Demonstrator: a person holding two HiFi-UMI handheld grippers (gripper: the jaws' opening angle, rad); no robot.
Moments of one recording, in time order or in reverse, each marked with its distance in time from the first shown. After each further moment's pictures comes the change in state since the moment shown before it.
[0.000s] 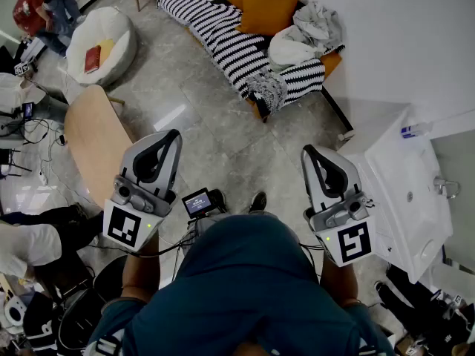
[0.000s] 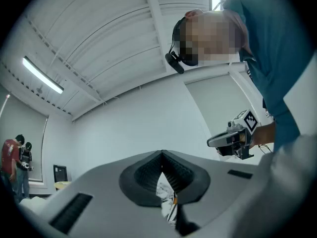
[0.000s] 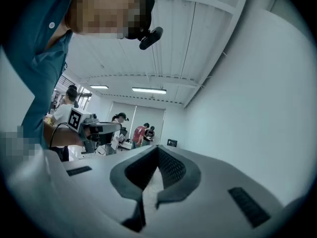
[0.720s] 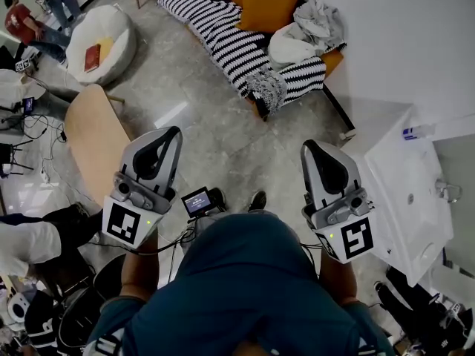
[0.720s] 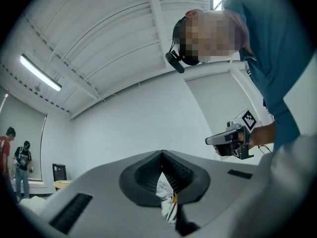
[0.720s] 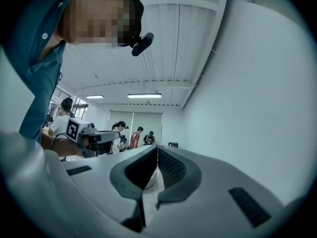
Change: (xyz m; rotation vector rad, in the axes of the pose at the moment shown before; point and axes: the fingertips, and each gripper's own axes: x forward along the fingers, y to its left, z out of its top) left arm 0.028 -0.002 -0.007 0.002 0.026 -0.007; right arm 0.006 -0.031 0.002 0.051 -0.085 0.012
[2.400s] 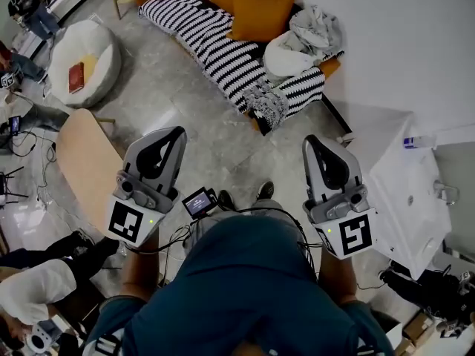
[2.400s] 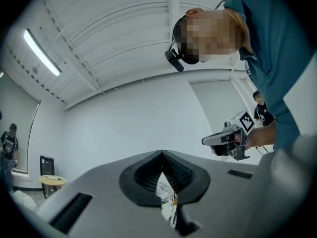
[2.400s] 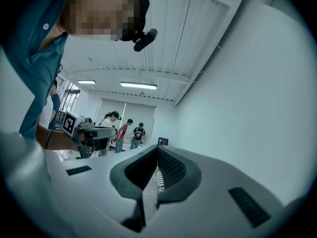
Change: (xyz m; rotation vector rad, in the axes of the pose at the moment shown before) left arm 0.061 0.137 -0.054 -0.069 -0.034 -0.099; right arm 0.146 -0.032 -0.026 -0.097 0.076 -0.101
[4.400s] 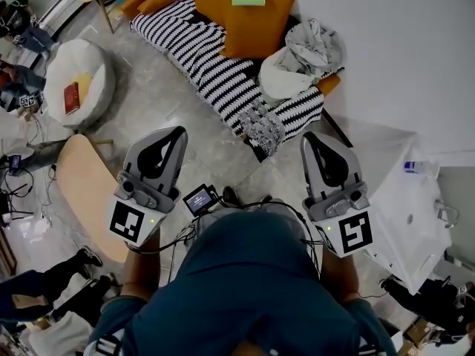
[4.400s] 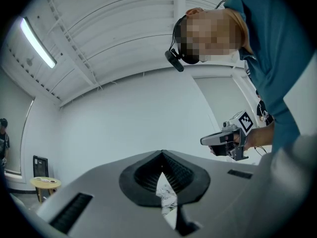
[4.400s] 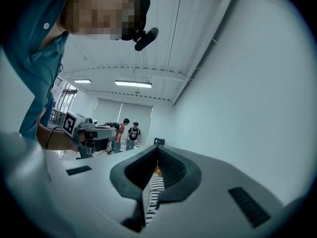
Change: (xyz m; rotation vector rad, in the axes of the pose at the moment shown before) left arm 0.142 0.082 -0.040 0.003 0.009 -0.034; right arm 0.105 -0.121 -0.037 0.005 -0.006 -0.017
